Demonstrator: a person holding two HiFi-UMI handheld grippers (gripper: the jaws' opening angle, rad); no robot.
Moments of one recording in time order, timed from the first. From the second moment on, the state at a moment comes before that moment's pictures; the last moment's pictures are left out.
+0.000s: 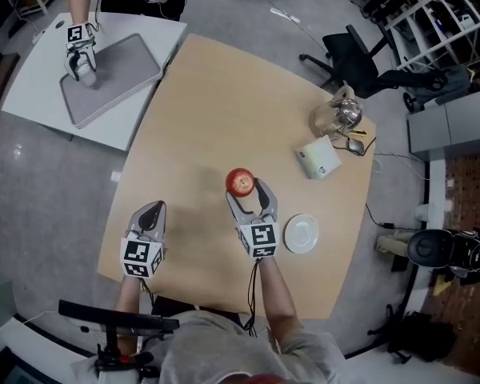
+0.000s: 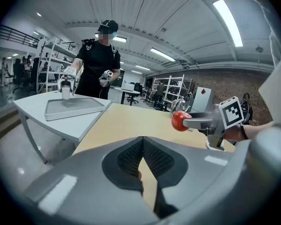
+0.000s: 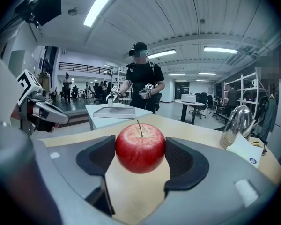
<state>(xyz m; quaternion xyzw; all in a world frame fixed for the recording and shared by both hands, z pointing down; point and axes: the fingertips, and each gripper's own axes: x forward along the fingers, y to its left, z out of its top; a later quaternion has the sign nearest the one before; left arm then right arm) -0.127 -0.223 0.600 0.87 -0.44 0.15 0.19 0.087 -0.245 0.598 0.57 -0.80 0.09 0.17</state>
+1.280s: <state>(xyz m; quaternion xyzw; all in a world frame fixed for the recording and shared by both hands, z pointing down) -0.147 -0.270 0.659 0.86 -0.42 0.17 0.25 0.071 -0.395 0.683 0.57 -0.79 0.11 0.19</state>
